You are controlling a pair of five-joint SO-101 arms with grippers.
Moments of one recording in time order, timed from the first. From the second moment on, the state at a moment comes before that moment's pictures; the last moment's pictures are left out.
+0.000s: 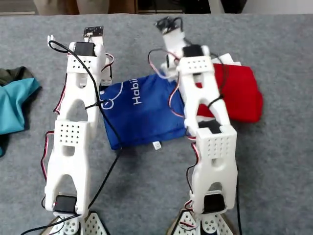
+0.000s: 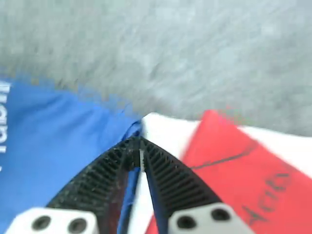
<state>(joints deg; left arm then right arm) 0.9 61.5 -74.7 100.1 -0.3 -10.6 41.7 -37.9 68.6 13.6</state>
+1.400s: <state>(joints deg) -0.6 29.5 -34.3 99.0 1.1 -13.5 -31.9 32.7 87.0 7.0</state>
